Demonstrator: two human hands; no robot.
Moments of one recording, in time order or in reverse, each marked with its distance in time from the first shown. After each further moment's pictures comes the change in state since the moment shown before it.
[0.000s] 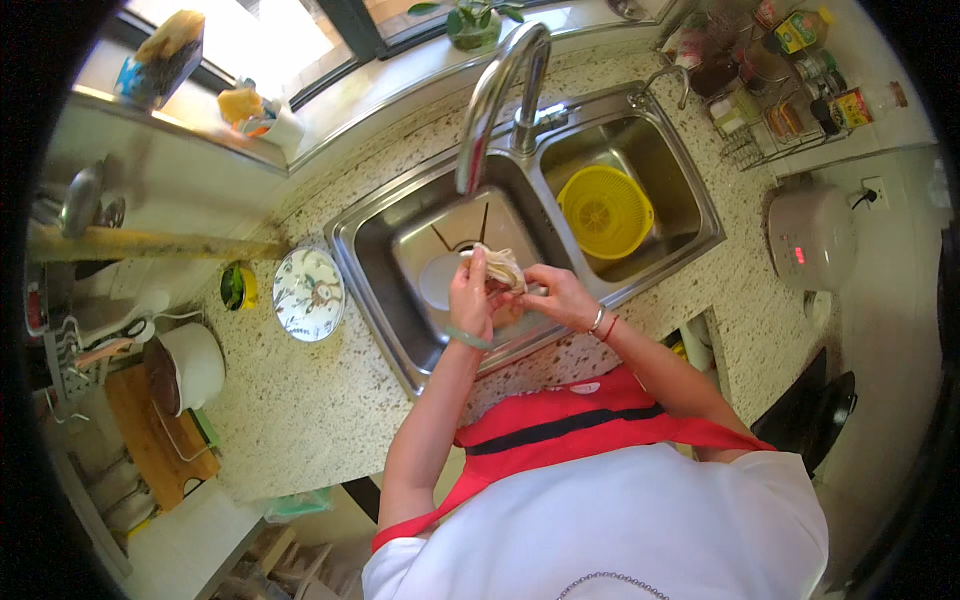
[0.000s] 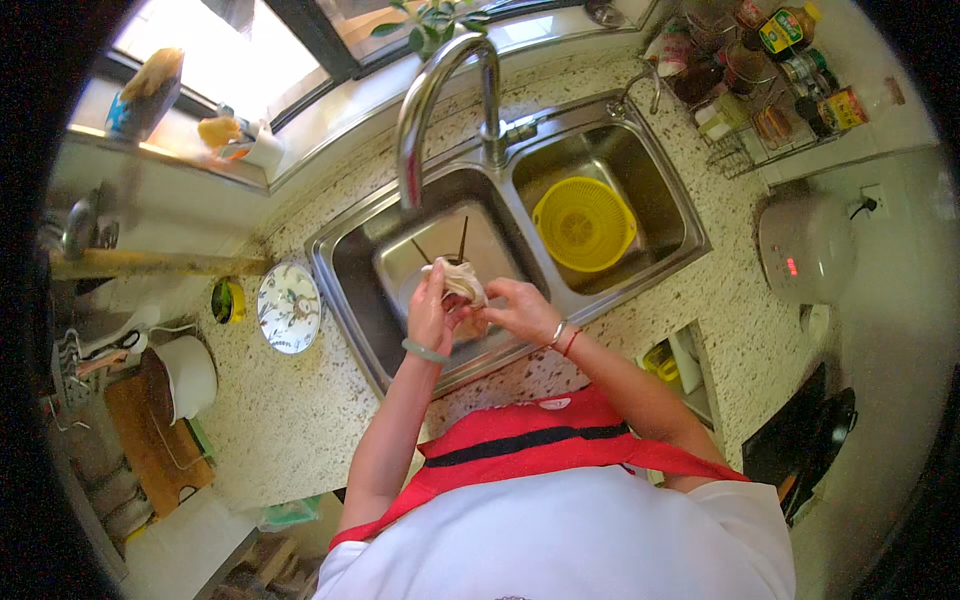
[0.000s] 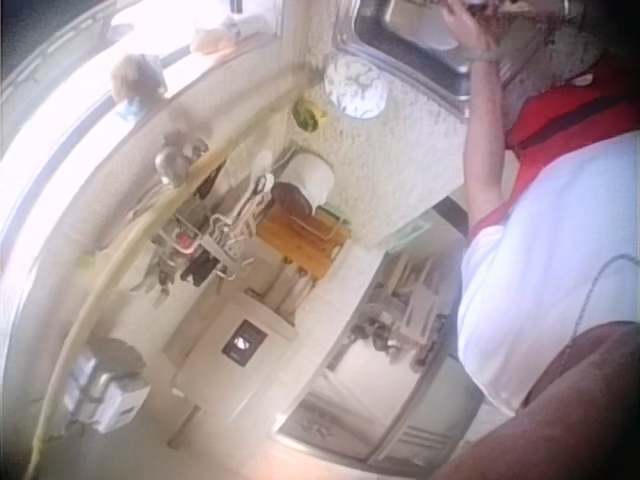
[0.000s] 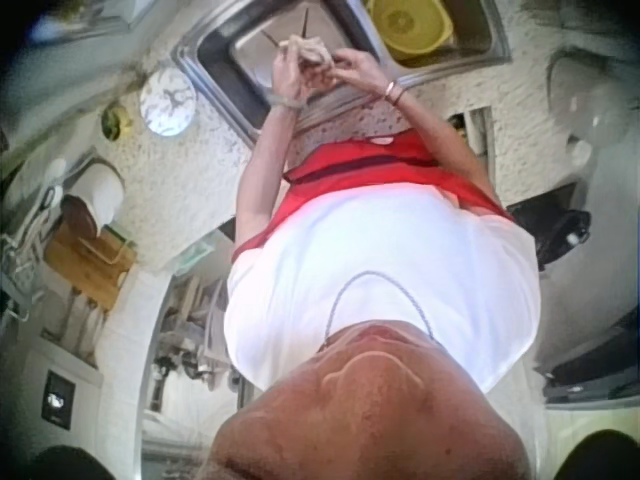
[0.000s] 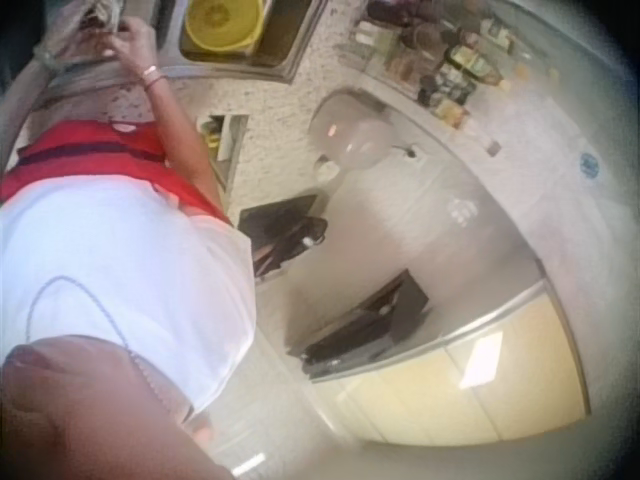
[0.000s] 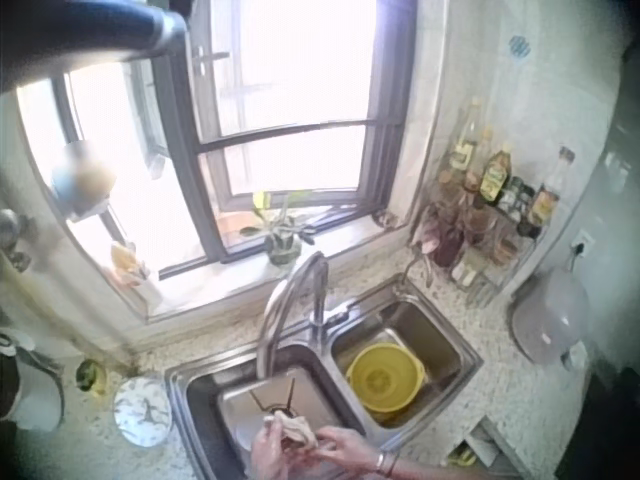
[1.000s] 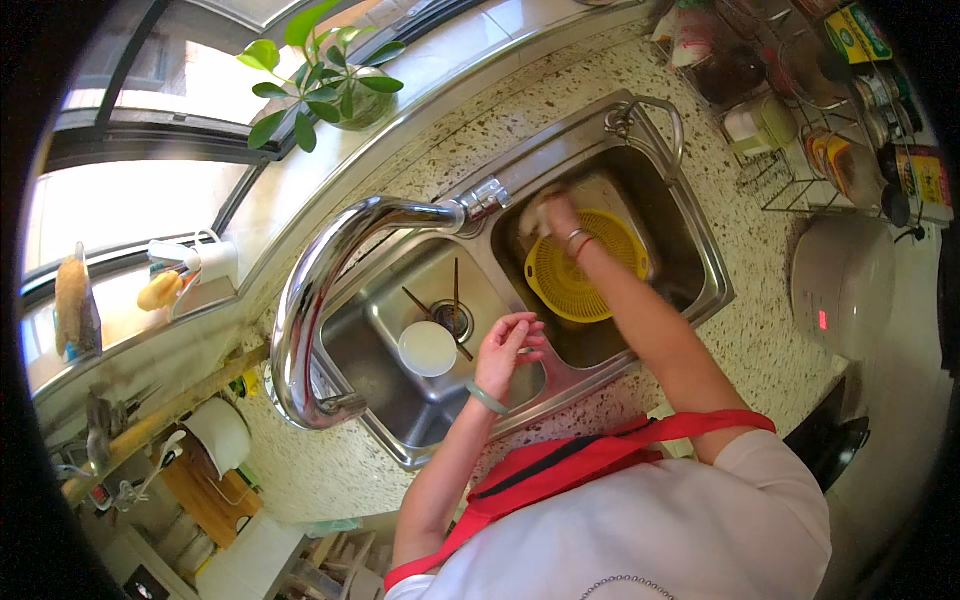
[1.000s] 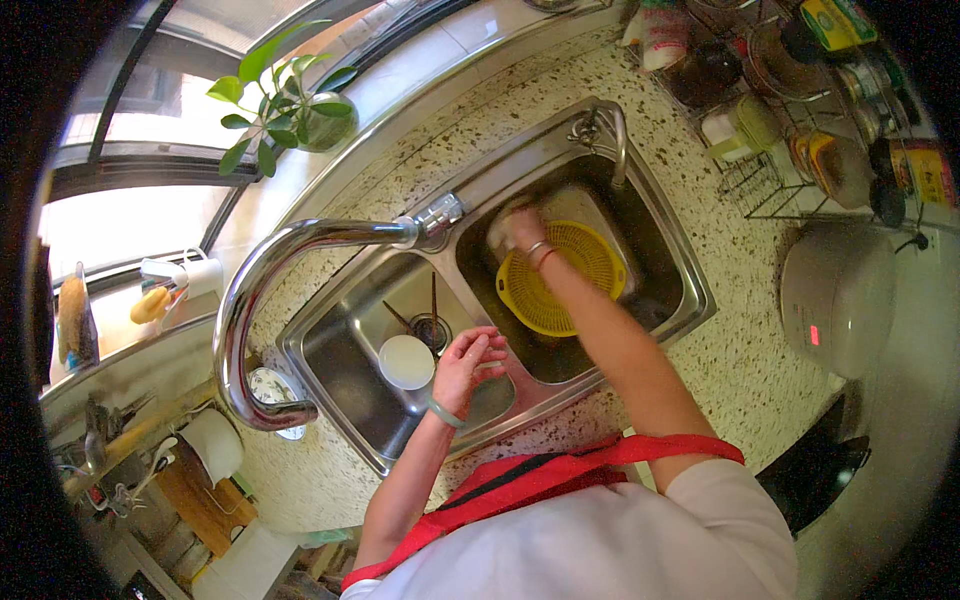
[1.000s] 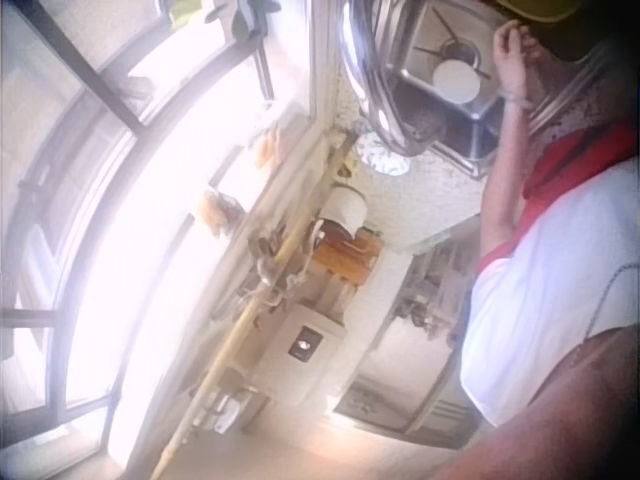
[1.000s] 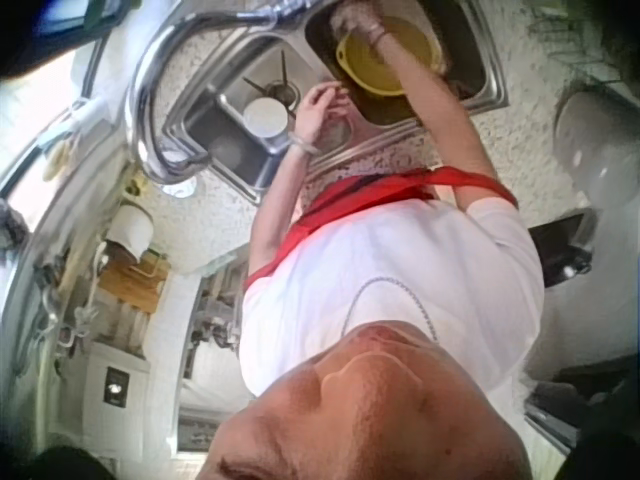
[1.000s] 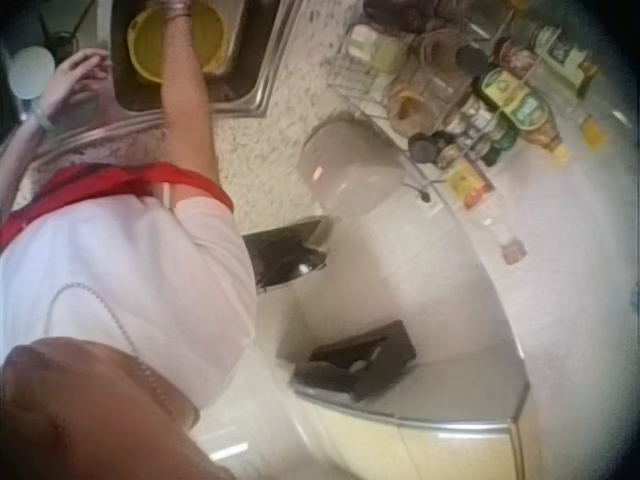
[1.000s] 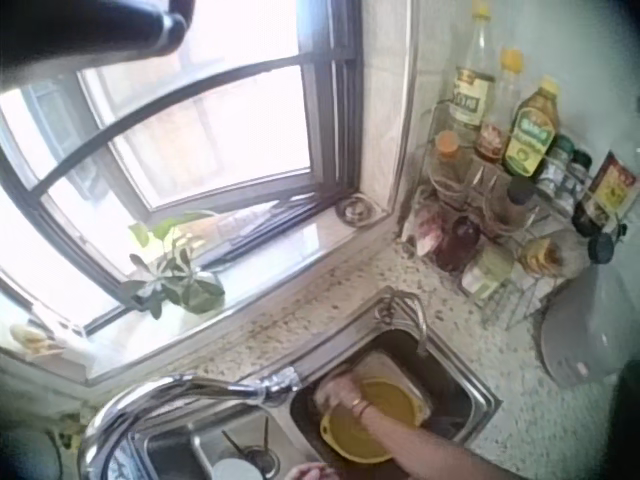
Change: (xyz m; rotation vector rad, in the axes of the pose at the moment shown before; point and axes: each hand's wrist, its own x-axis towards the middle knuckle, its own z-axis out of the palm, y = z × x) left_hand 0.091 -0.051 0.107 0.307 -0.063 -0.318; right_hand 0.216 0.207 -0.163 -0.609 -0.048 0.310
